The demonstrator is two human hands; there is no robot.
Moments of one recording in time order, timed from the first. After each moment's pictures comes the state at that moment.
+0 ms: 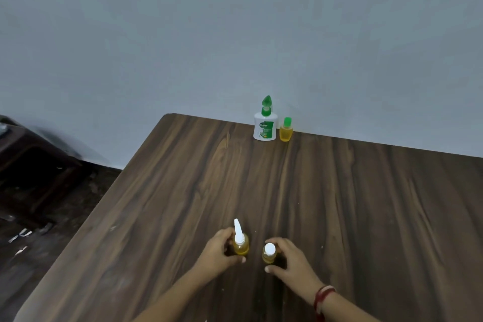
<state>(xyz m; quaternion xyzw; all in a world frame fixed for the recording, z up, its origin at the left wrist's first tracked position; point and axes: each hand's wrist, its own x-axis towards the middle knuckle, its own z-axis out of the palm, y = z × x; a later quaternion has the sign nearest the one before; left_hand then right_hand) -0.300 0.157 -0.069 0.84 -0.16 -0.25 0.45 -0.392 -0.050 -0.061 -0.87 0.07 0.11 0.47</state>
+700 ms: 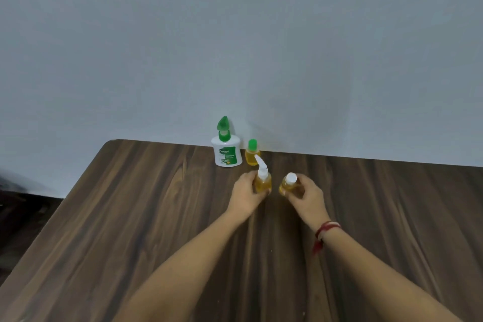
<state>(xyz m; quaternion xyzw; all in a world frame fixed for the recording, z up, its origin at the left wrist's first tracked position) -0.121 -0.084 -0.054 0.86 -0.23 -0.12 0.45 -0.215 -0.232 -0.054 -0.84 0.21 -0.15 0.48</state>
